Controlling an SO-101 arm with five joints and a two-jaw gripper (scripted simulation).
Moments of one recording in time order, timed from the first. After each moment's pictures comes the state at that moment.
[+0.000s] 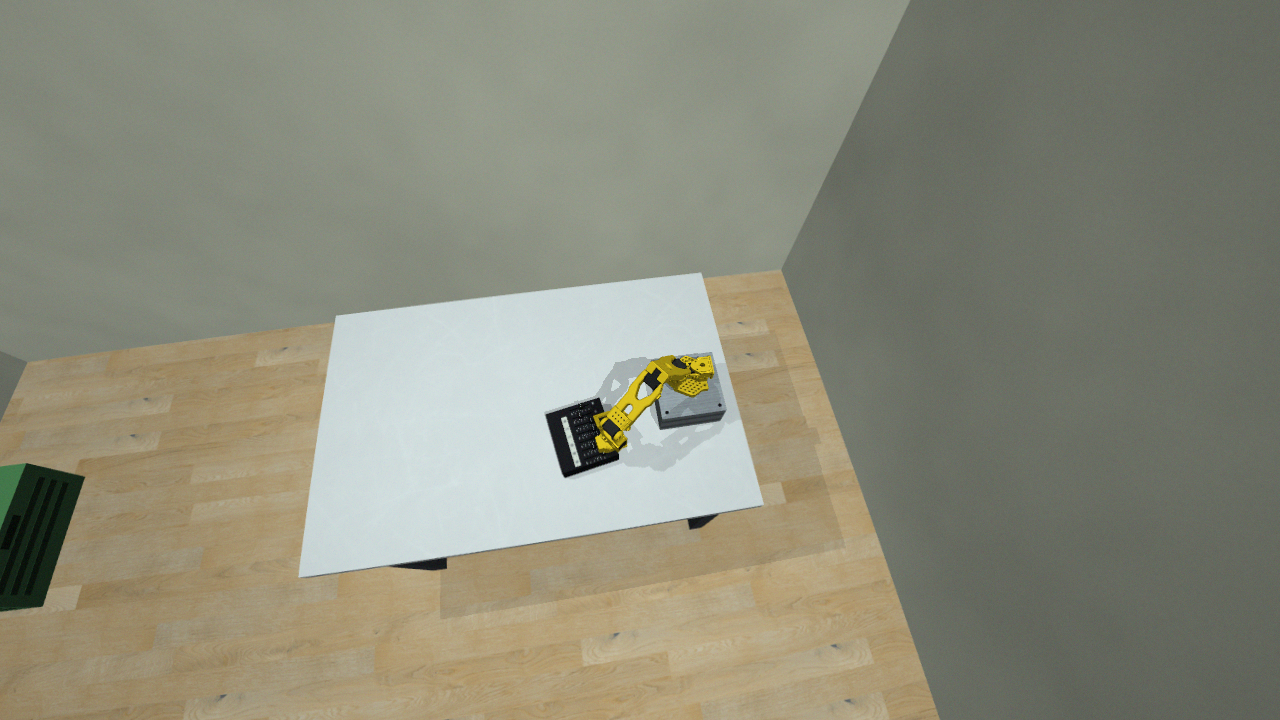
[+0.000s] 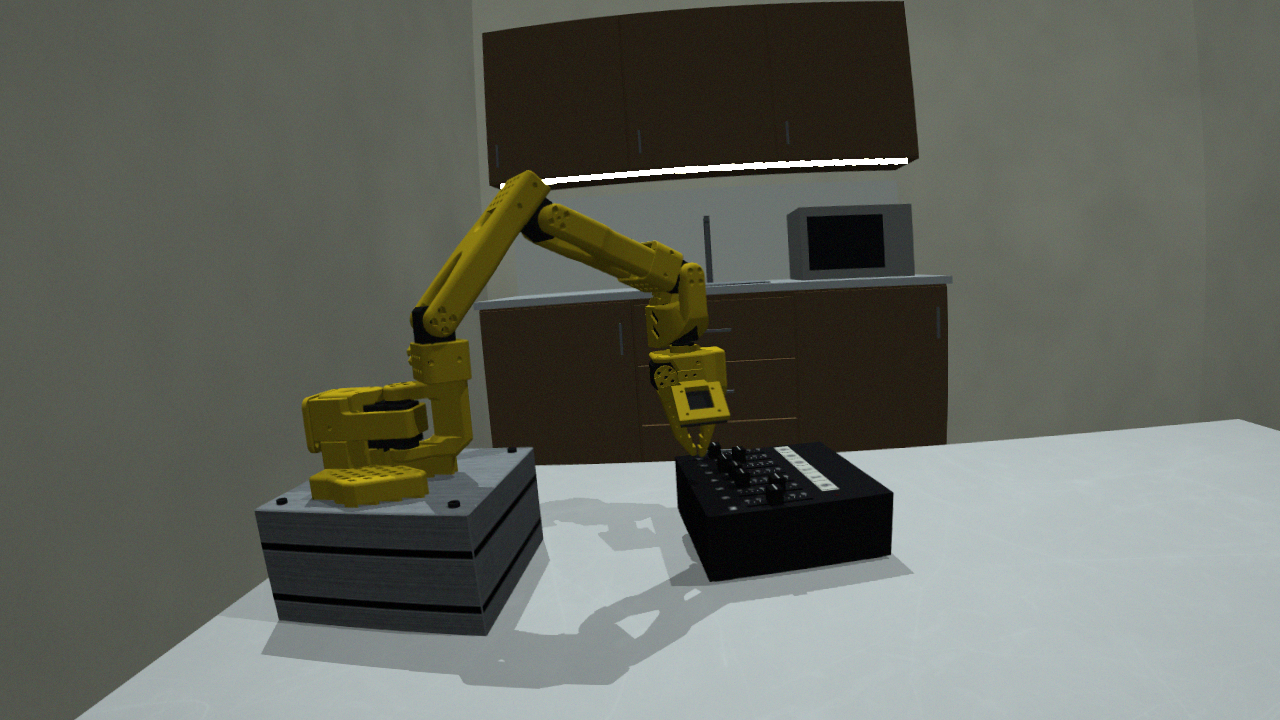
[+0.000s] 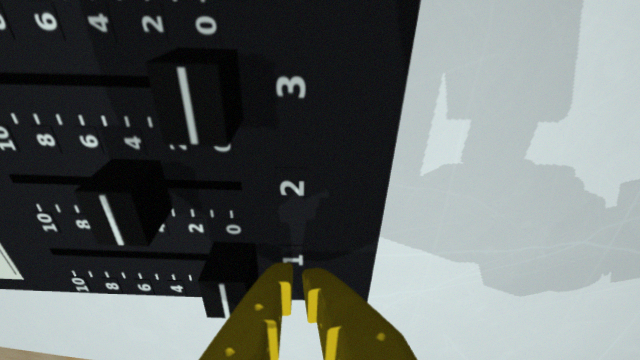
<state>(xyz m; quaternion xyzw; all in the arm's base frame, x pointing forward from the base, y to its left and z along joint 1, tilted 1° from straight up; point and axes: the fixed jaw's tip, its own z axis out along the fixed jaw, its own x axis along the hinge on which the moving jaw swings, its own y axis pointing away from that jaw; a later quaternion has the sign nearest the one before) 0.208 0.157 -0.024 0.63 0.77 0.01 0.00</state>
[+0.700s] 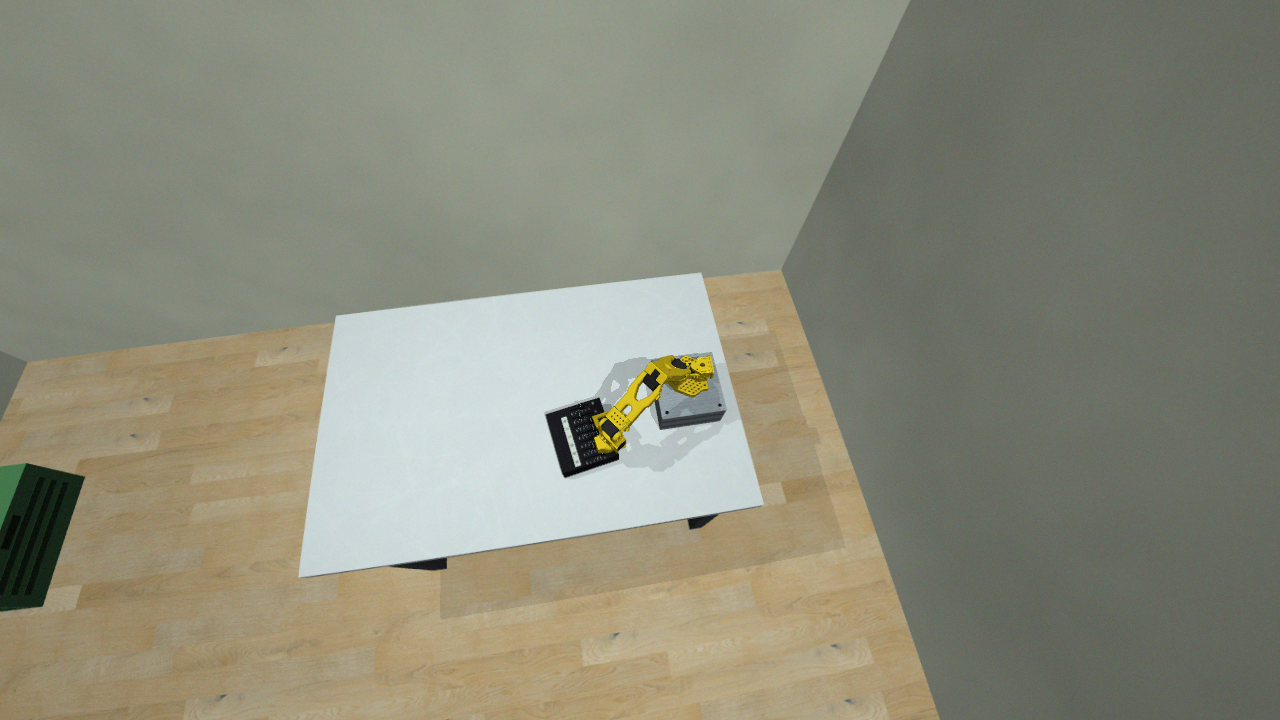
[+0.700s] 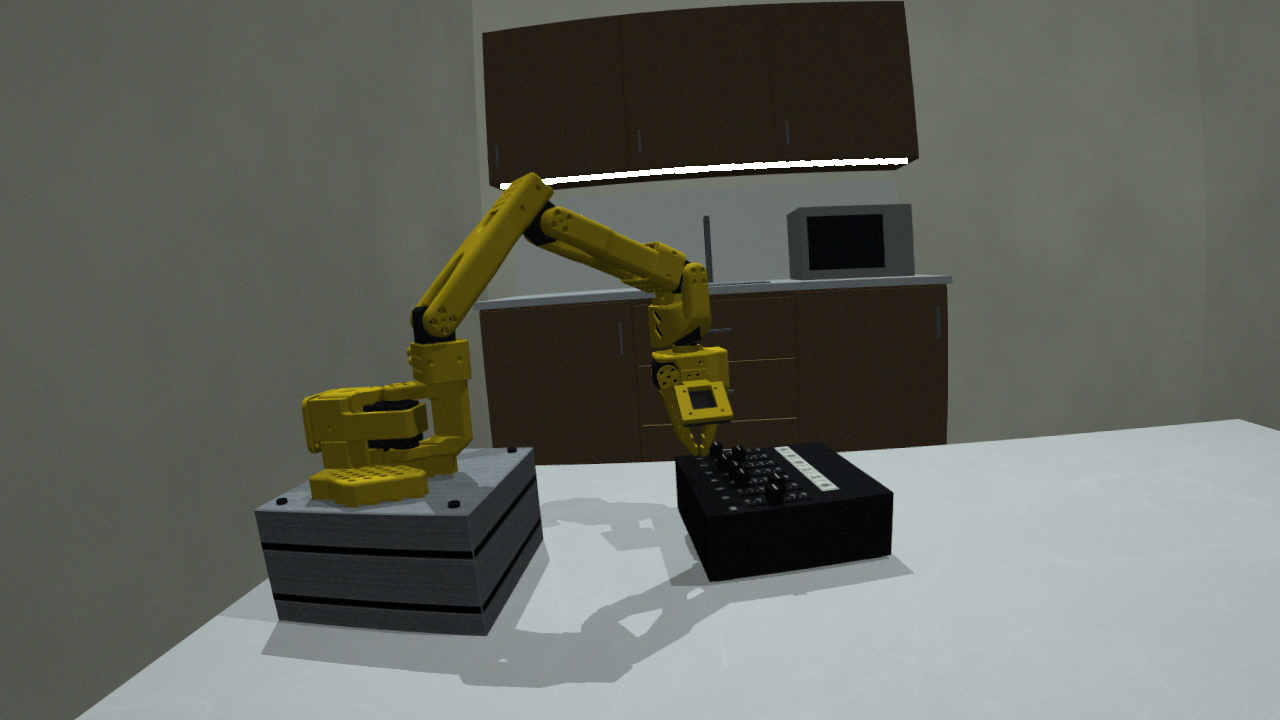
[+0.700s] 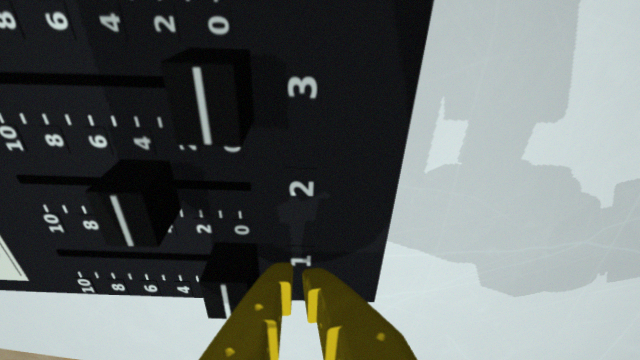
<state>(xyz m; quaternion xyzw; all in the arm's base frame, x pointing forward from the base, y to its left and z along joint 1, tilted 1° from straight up) 0.210 0.157 -0.024 0.63 0.78 0.01 0.00</state>
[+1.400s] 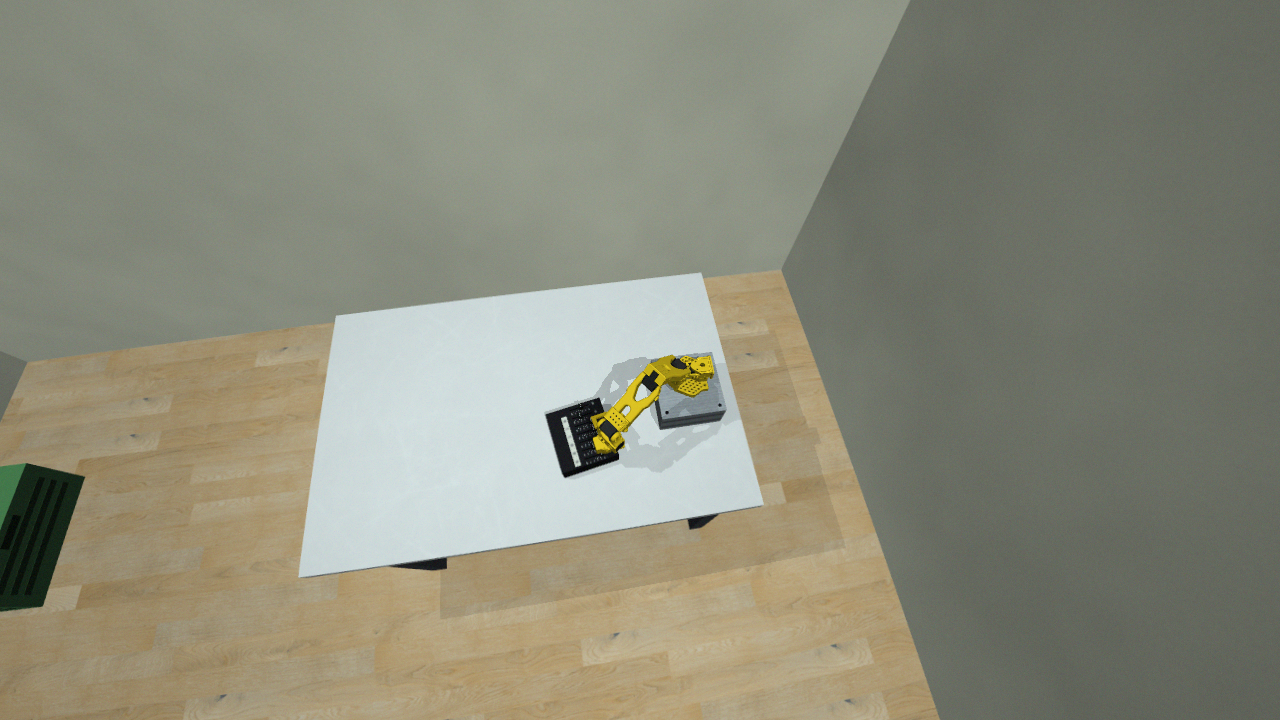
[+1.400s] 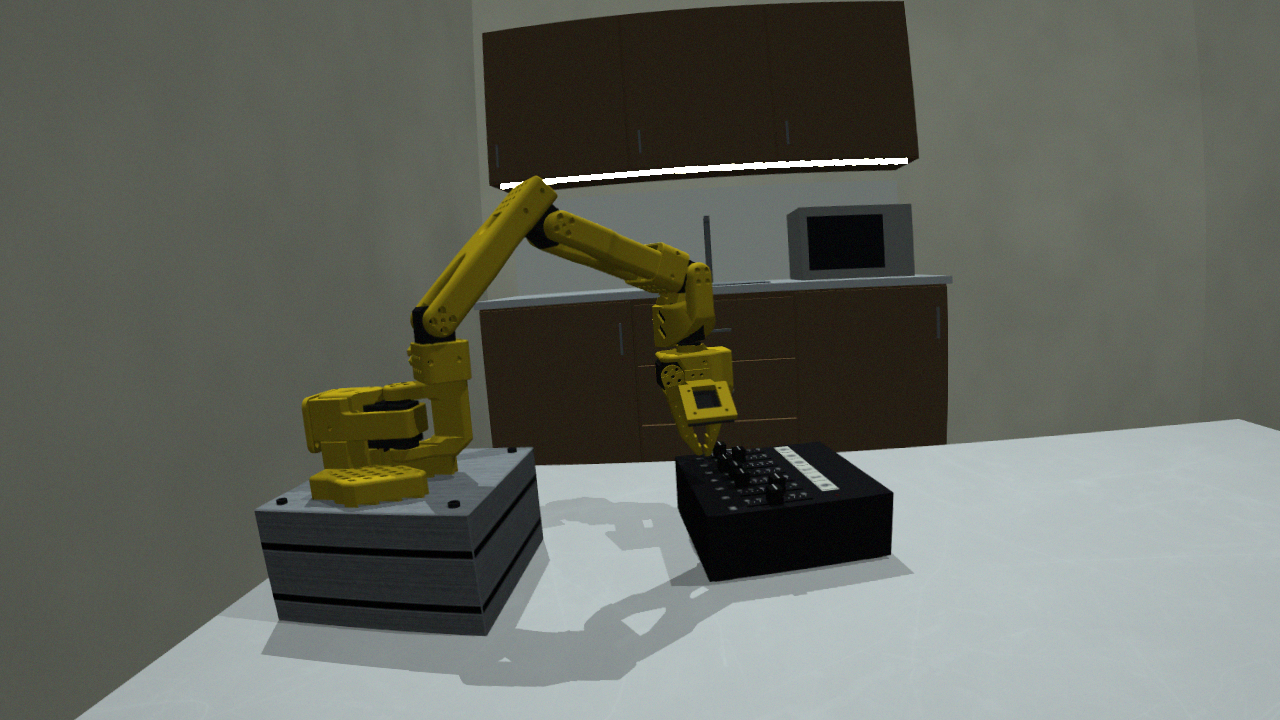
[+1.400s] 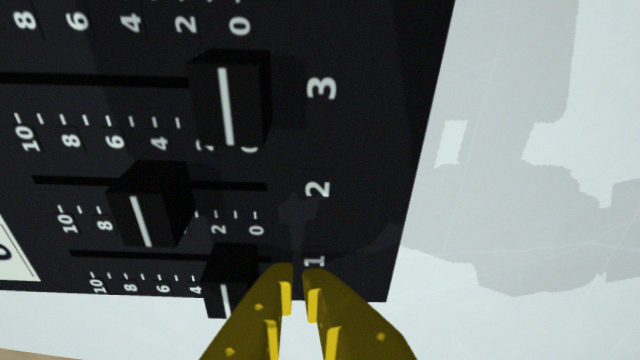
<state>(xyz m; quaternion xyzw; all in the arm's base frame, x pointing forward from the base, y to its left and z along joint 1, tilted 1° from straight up) 0.213 0.158 -0.024 0.63 0.78 0.01 0.00</state>
